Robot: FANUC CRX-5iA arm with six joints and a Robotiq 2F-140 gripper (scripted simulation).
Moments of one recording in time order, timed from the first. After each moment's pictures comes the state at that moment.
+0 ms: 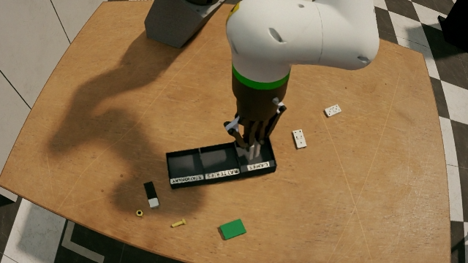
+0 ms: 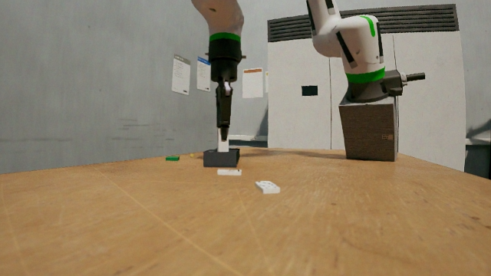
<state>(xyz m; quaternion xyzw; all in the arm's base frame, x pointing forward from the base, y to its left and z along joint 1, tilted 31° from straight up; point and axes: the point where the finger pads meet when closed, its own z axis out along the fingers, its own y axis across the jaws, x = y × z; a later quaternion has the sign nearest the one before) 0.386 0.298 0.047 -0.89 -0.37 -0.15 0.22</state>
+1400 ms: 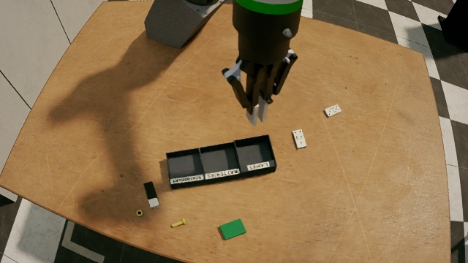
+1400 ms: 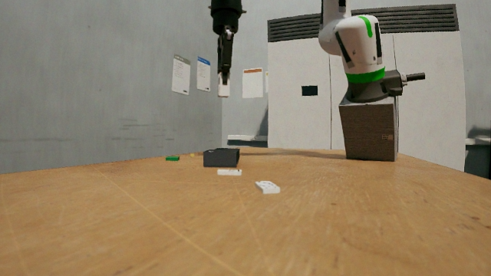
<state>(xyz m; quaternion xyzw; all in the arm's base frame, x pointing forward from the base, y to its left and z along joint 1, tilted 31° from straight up) 0.369 0.222 0.177 -0.89 -0.37 -0.15 0.22</state>
